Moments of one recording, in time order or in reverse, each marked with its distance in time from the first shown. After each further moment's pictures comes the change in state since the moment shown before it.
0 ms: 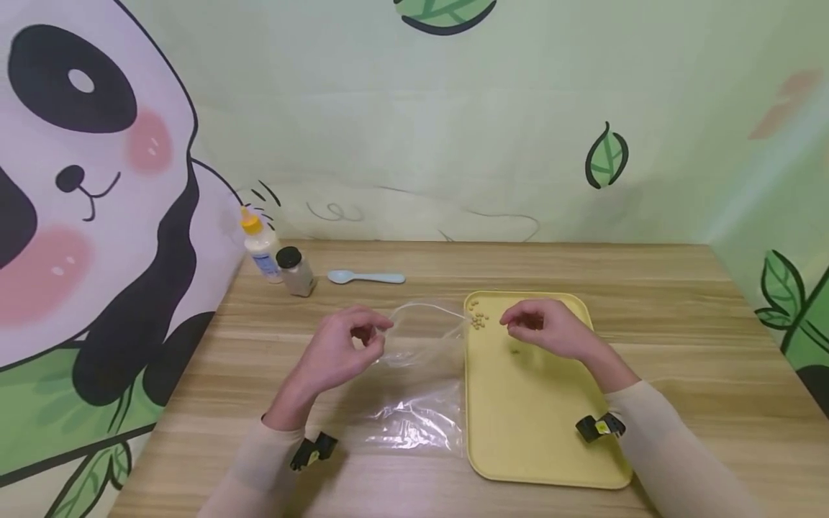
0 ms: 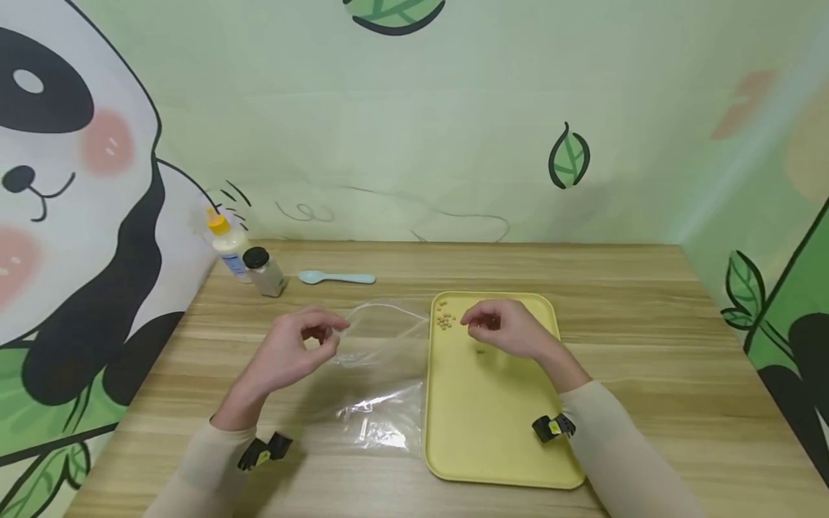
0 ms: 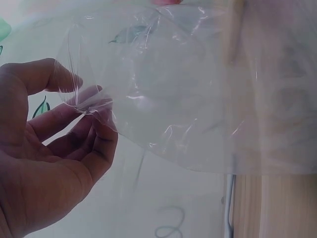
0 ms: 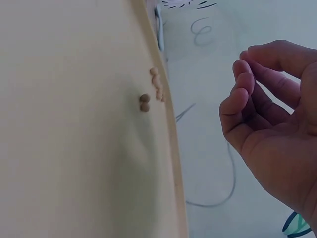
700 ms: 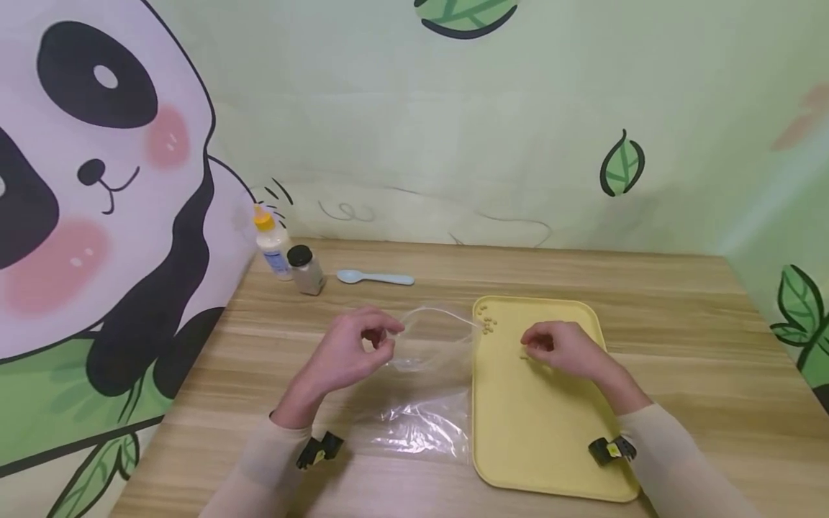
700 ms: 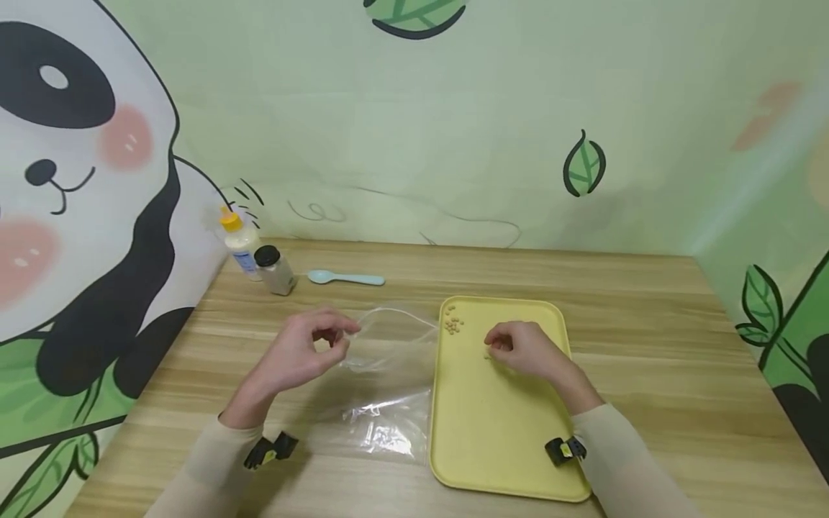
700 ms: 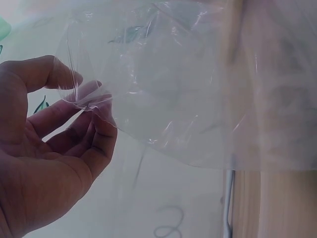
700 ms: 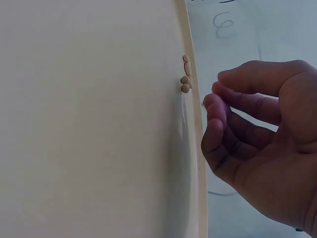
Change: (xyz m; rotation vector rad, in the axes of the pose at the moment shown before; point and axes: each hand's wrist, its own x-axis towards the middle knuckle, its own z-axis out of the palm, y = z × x) left_hand -0.001 -0.002 0.000 -0.017 -0.029 0.013; right_hand -0.012 0.018 0.009 -0.256 -0.034 0.133
